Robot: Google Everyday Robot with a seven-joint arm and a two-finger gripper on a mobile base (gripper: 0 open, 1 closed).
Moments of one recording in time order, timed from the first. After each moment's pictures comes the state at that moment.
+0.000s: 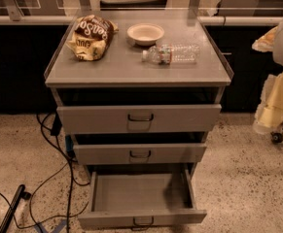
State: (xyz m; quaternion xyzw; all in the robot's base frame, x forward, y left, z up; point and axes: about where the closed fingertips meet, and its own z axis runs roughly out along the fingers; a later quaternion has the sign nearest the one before) arm 0.438 -0.217 0.976 -0.60 0.78 -0.03 0.16
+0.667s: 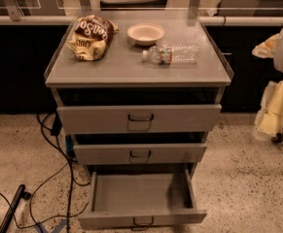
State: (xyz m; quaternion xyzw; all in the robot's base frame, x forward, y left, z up) arm 0.433 -0.215 0.967 -0.60 0.78 -0.02 0.17
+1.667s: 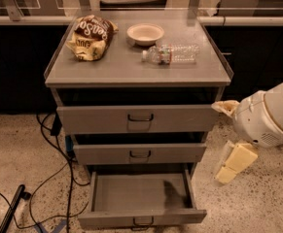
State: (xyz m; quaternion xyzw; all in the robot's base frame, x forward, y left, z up) arm 0.413 -0.164 0.841 -0.61 0.74 0.12 0.25
